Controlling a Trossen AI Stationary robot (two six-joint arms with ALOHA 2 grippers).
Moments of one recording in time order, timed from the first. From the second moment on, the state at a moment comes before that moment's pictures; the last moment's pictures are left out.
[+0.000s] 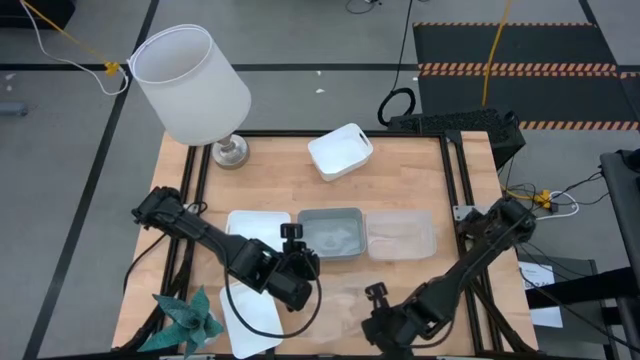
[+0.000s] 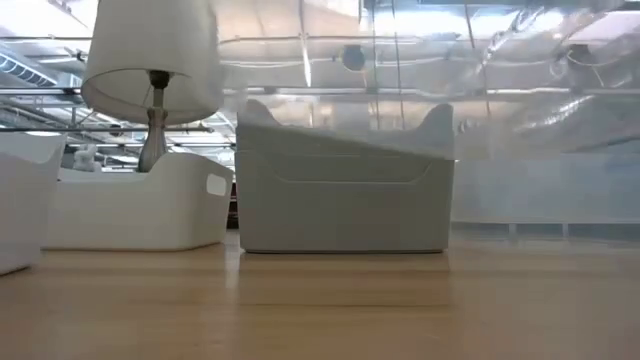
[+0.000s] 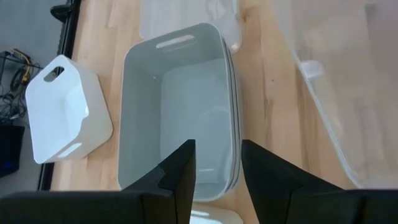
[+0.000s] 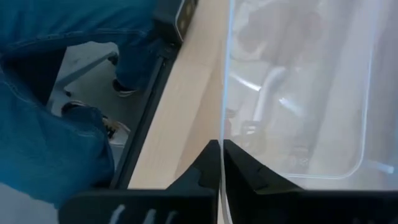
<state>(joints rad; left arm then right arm) -0.51 1.88 1.84 -1.13 -0.58 -0.31 0.76 1.79 1.49 -0.80 0.13 0.41</state>
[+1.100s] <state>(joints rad) -0.77 1.88 1.84 -1.18 -0.73 -0.67 0.87 1.30 1.49 -1.48 0.27 0.53</state>
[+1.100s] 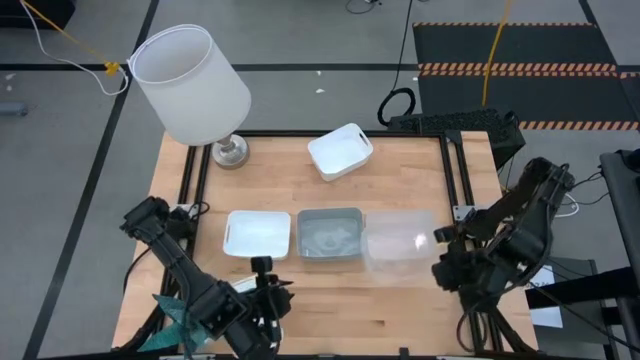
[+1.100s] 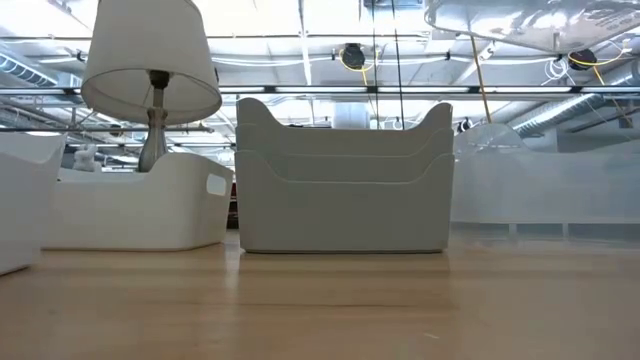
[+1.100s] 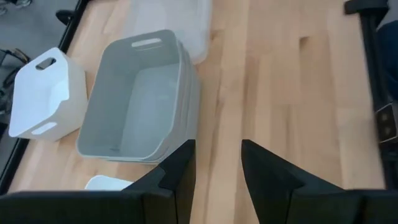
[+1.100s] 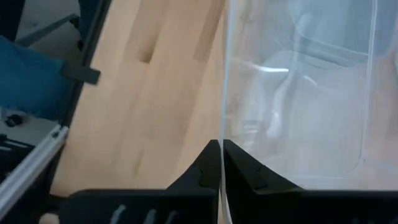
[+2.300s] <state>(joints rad) -0.79 1.89 1.84 -1.10 -0.74 -0.66 0.86 1.13 1.22 -1.55 0.34 0.65</state>
